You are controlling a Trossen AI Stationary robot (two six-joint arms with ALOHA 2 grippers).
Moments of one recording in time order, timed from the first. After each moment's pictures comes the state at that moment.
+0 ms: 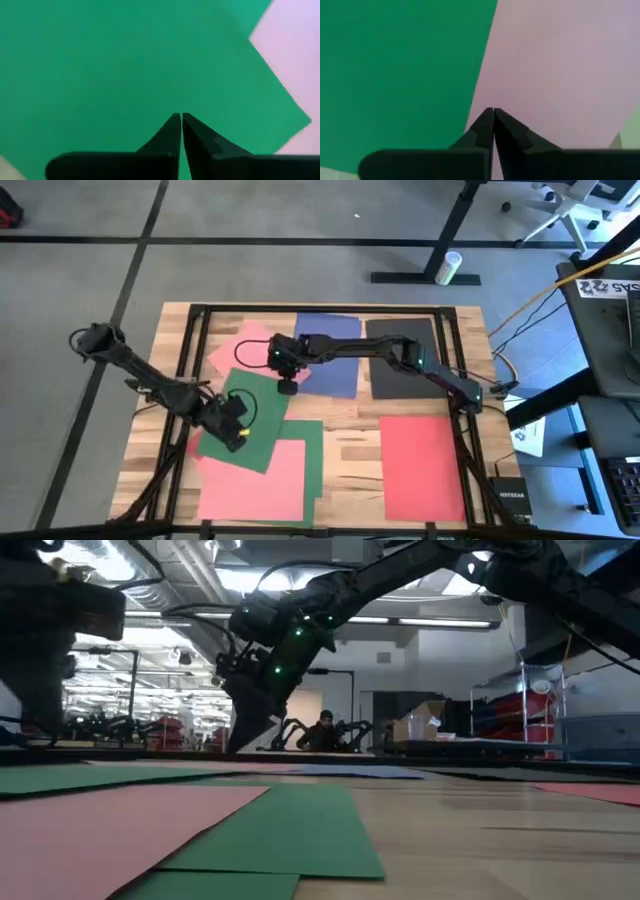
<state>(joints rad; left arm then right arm) -0.57 1.17 0.58 -0.60 -0.27 -1.11 -0.18 2.48 2.10 -0.60 -0.05 -0.16</state>
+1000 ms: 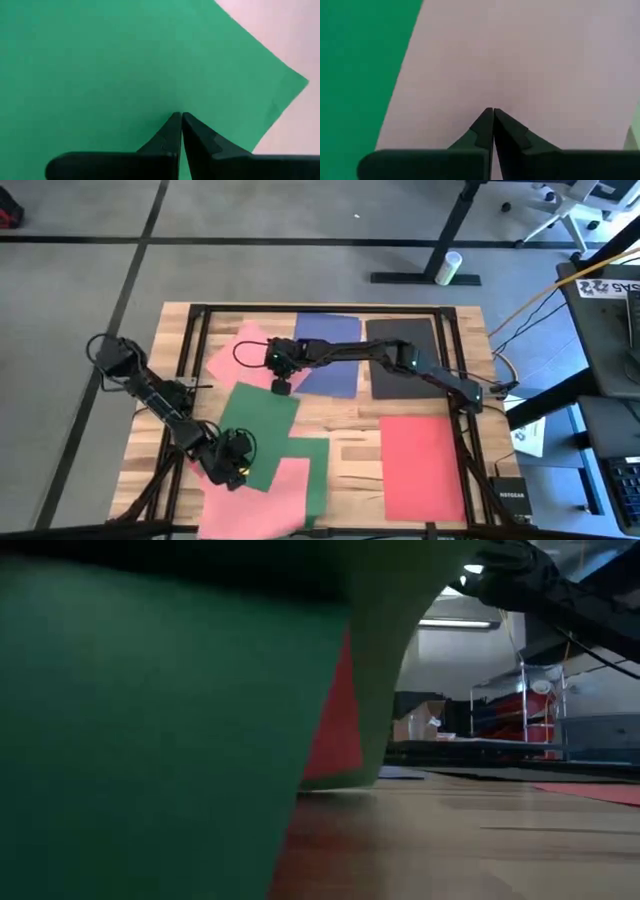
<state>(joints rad) -0.84 1.51 0.58 -0.17 -0.30 -1.22 -0.18 2.56 2.10 -0.45 -0.02 -0.06</state>
